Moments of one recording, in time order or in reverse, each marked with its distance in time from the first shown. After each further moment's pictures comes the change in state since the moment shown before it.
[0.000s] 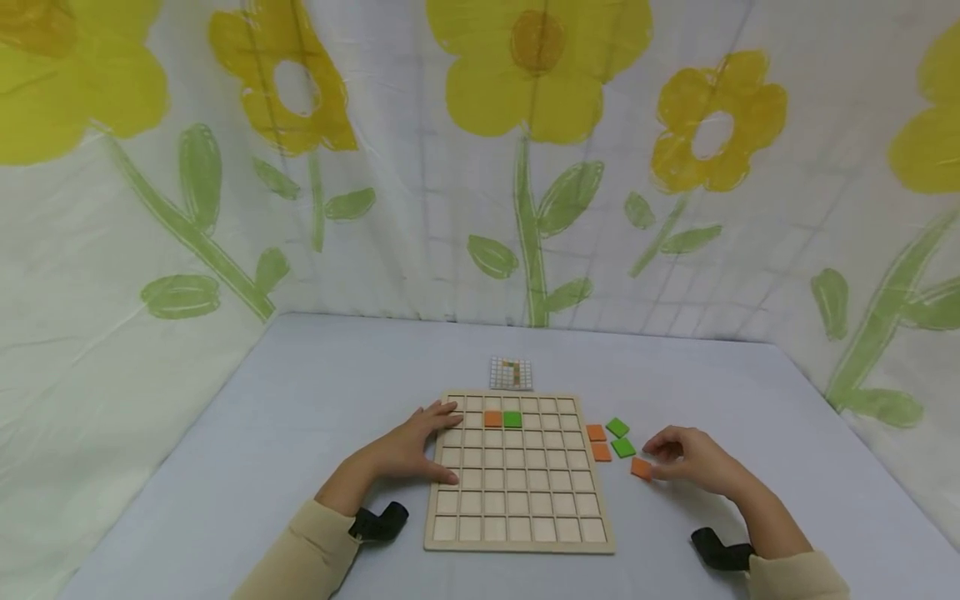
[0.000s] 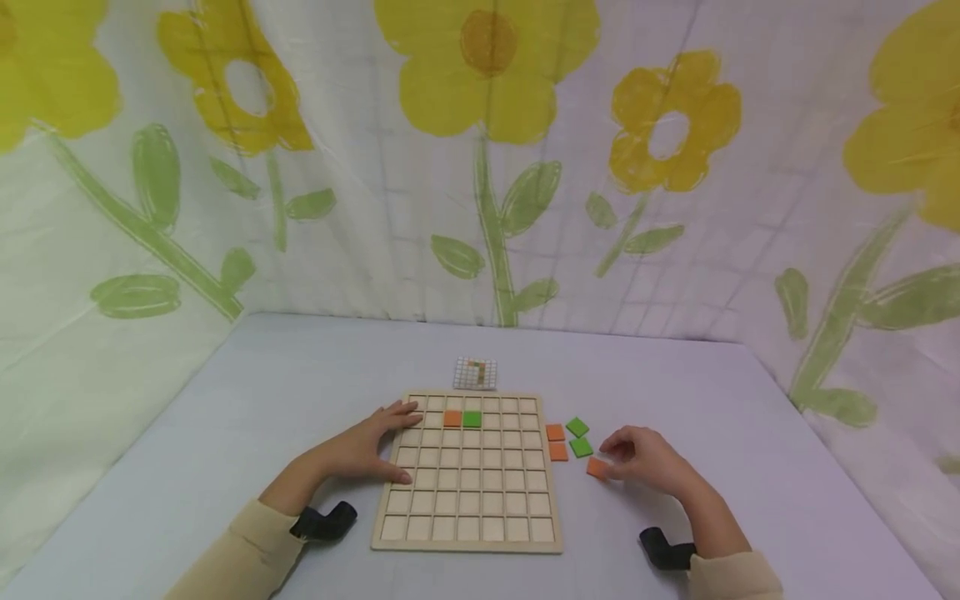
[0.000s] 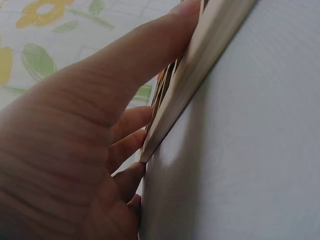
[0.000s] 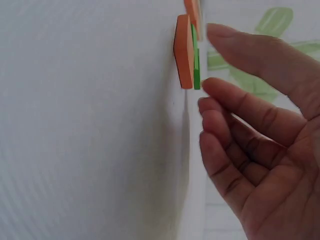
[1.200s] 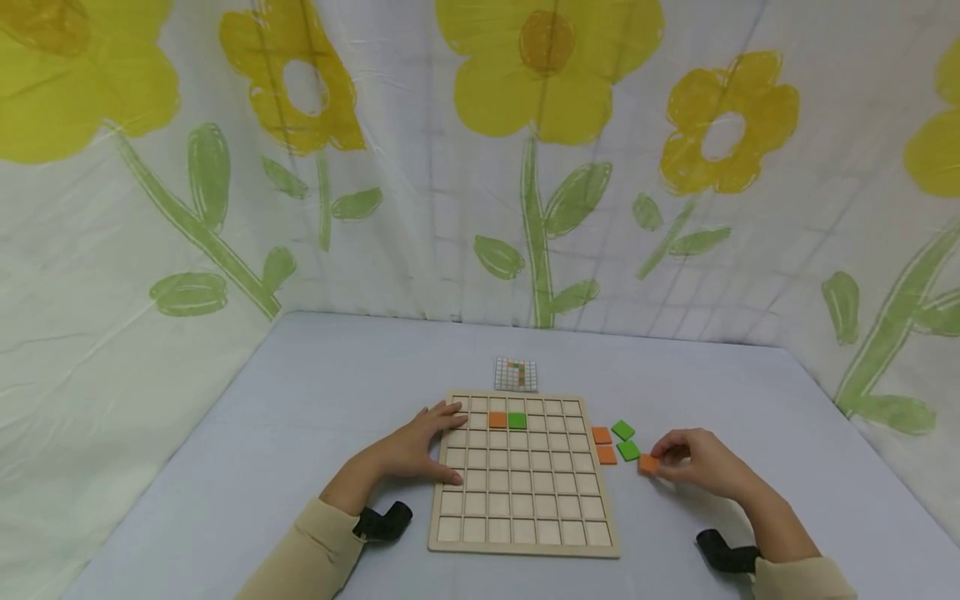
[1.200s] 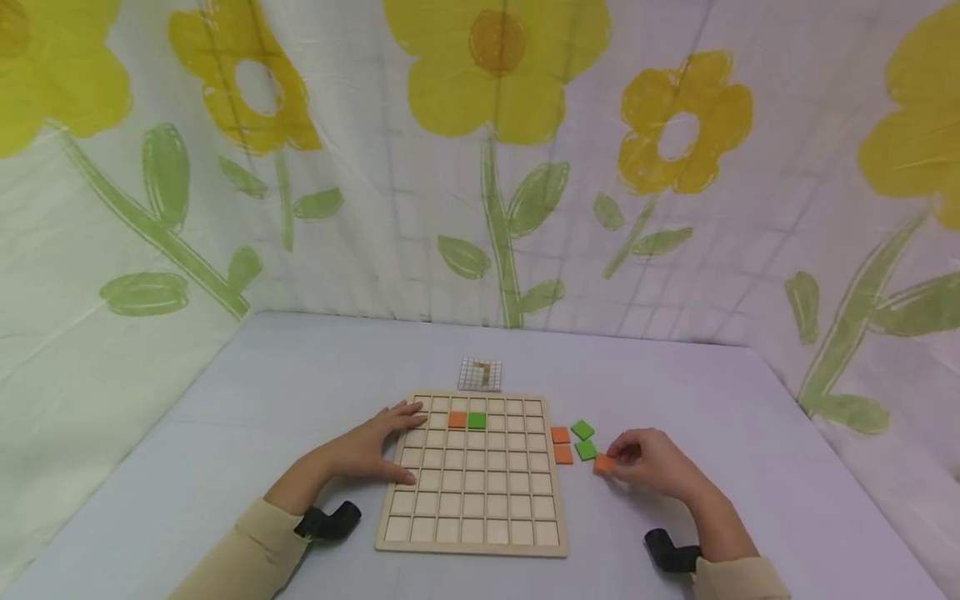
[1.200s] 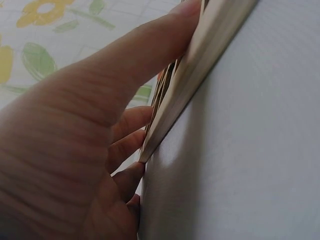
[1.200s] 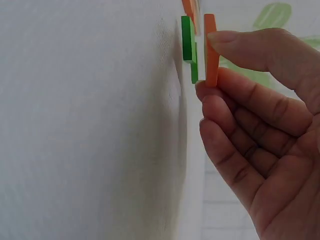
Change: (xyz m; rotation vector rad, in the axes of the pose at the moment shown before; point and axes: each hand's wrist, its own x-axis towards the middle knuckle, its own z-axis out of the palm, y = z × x) left_hand 0.001 -0.002 -0.001 -0.009 -0.006 0.028; right_hand 0.002 -0.001 0.000 -0.053 -0.002 -0.088
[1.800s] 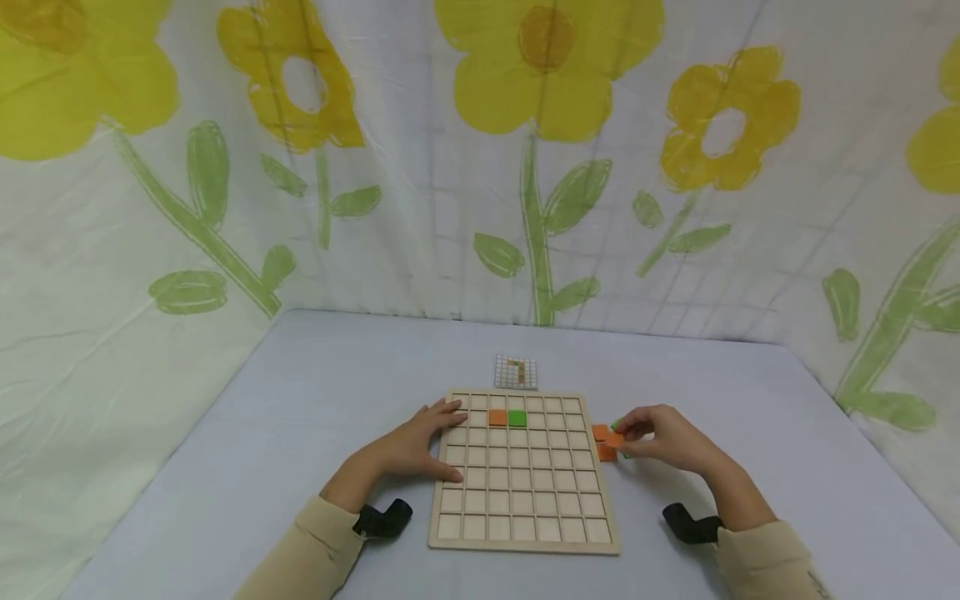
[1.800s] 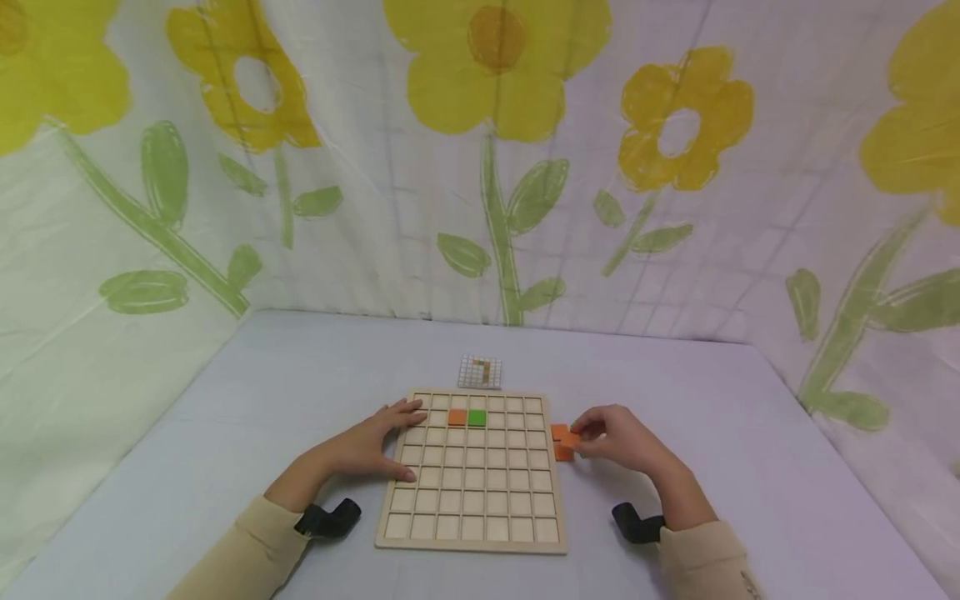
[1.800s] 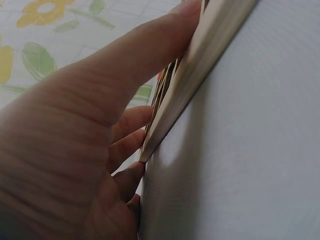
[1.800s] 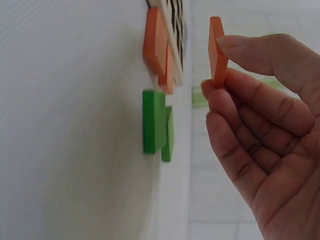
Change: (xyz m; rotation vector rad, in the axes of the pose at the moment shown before) left_hand 0.000 0.000 0.001 -0.006 -0.004 -0.012; right_hand 0.035 -0.025 0.004 0.010 -0.006 -0.113
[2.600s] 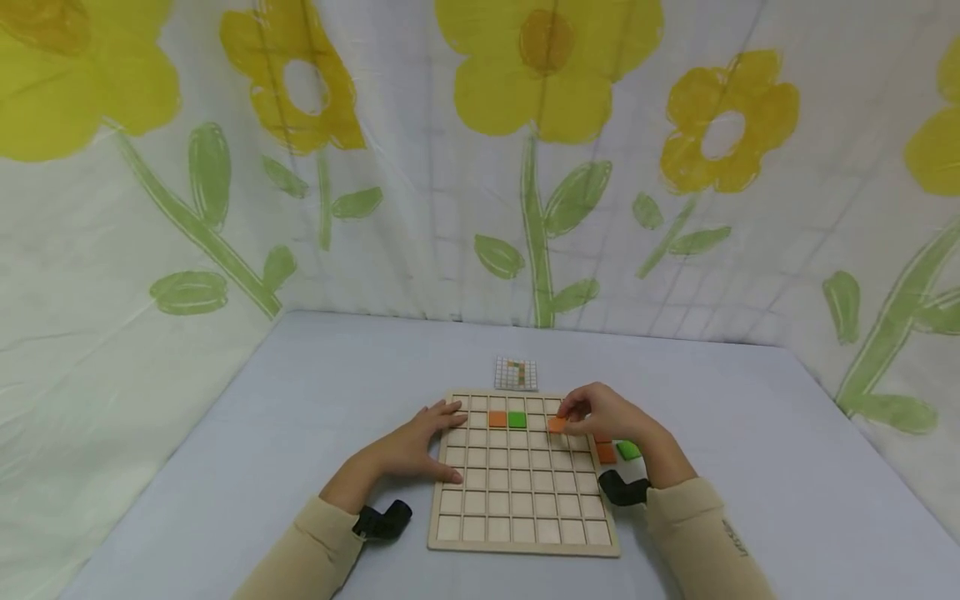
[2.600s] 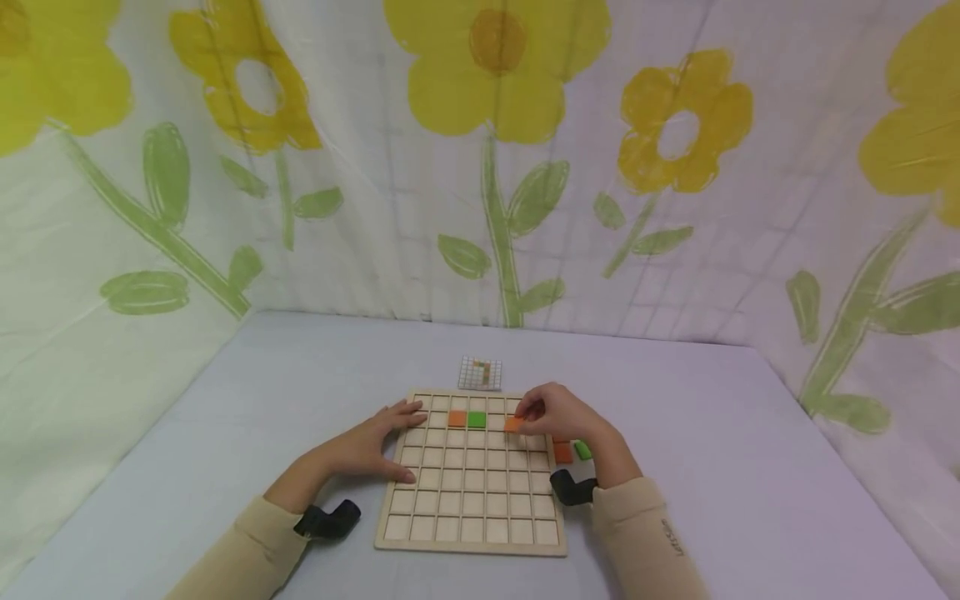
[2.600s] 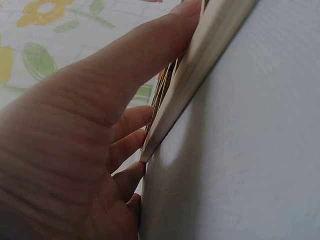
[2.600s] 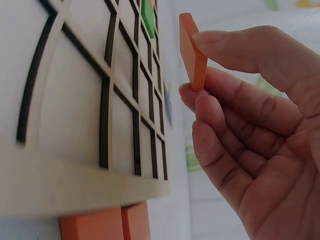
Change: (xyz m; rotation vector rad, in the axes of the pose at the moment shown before) left_hand -0.001 0.002 -0.002 -0.012 0.002 0.003; right_hand 0.066 -0.033 0.025 0.142 -0.123 -0.069
